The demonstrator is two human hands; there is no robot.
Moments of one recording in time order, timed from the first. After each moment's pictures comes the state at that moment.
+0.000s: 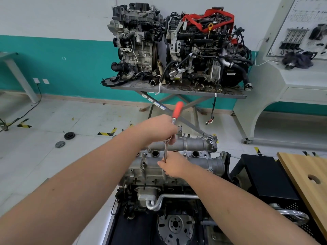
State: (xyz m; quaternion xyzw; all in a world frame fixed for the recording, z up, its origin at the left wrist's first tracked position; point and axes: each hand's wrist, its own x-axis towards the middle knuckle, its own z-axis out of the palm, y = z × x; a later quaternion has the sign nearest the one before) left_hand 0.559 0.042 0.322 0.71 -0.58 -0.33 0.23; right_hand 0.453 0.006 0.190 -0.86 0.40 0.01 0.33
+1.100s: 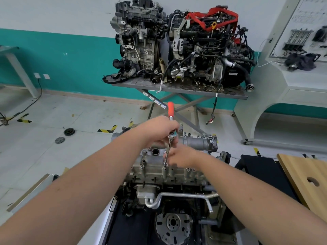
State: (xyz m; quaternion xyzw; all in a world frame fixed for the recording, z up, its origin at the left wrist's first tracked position) left_hand 0.561 0.048 0.310 0.67 -0.47 -0.47 0.33; right_hand 0.434 -0.015 0.222 -0.84 0.36 0.06 0.41
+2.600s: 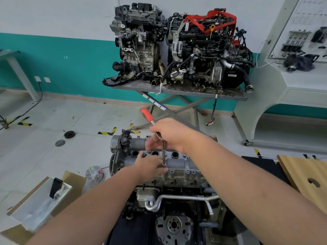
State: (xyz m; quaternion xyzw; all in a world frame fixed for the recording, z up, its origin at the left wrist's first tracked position) left_hand 0.589 0.066 0.163 0.70 -0.67 -0.23 0.06; right_hand 0.472 0.020 0.324 -0.66 0.37 -0.10 0.65
